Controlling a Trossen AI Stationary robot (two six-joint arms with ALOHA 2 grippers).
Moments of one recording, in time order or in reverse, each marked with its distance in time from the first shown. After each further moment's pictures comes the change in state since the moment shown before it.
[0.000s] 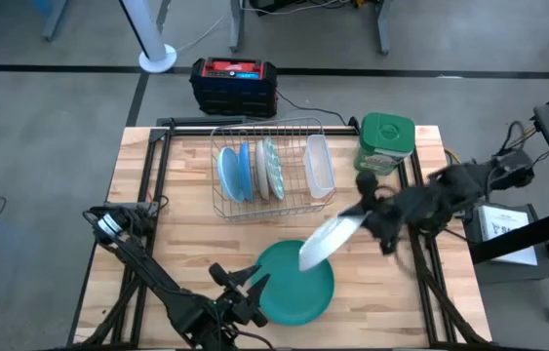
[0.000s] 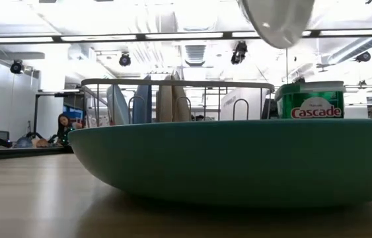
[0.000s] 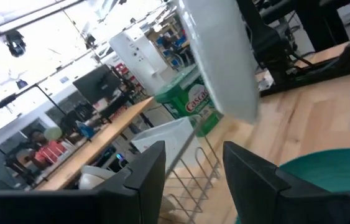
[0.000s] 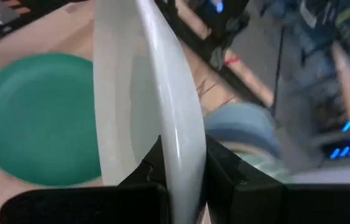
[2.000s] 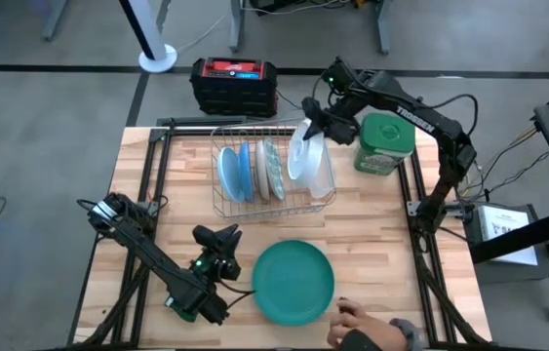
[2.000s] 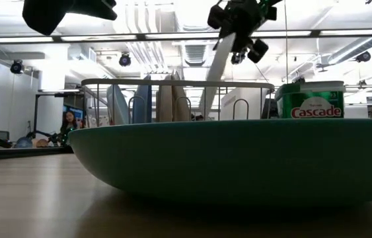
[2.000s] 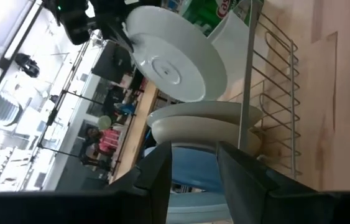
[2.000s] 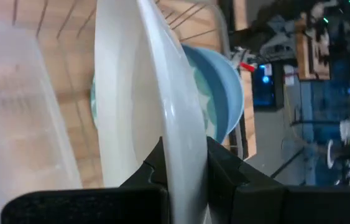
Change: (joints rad) left arm 0.095 -0.113 -0.107 -1.013 0.187 -0.507; right arm -1.094 0.570 0.391 -0.228 -1.041 -1.580
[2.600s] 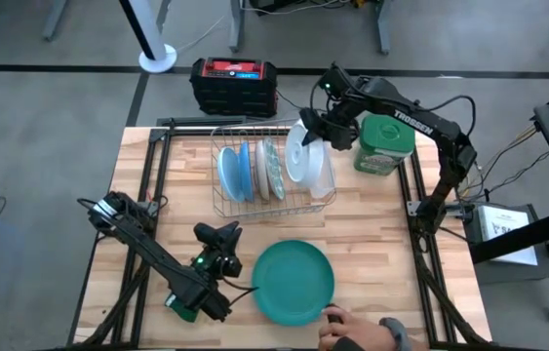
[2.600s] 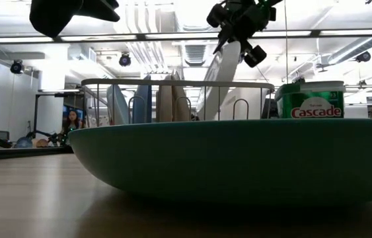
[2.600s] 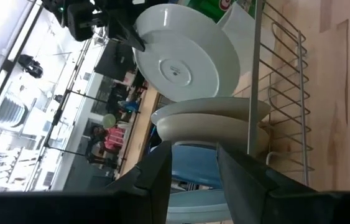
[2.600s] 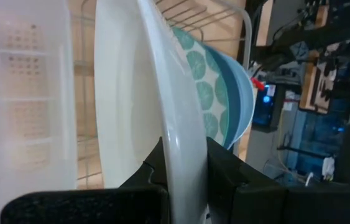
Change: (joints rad) left arm 0.021 -0.007 0.001 0.000 0.000 0.044; right arm 0.037 -0.002 -0.041 0.021 0.050 -0.193
